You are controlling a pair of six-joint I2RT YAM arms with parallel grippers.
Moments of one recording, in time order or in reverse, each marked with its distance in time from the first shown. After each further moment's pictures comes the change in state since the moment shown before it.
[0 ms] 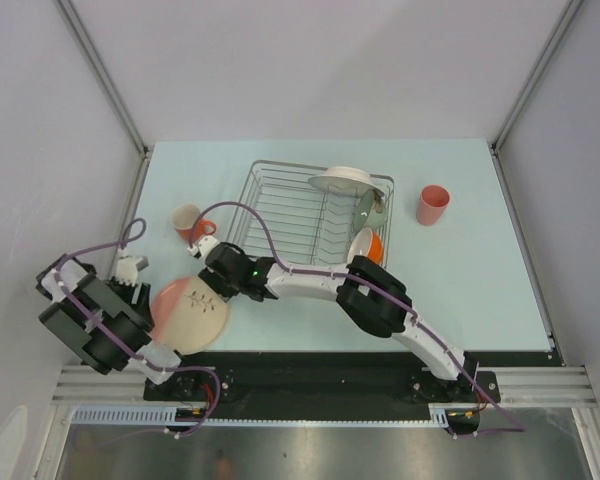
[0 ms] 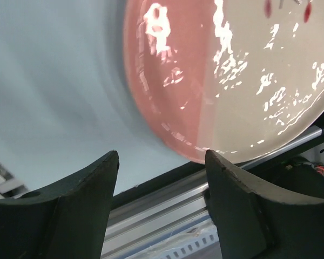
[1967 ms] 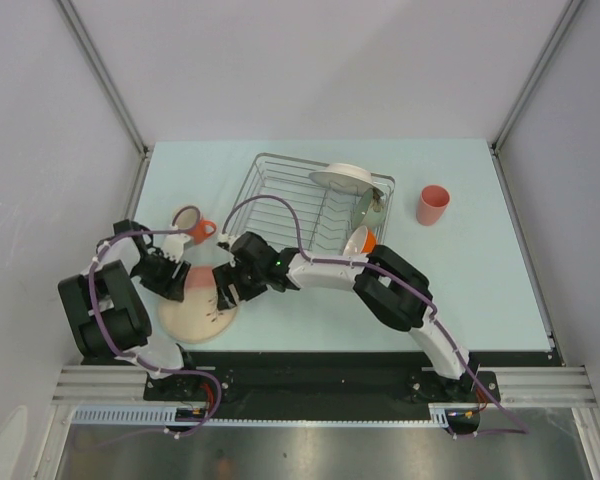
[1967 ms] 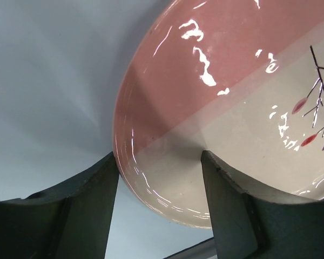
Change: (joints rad) left arm -0.521 0.037 -0.065 0.330 -0.071 -0.313; right arm -0.075 -0.138 -0.212 0.031 -0.442 0.431
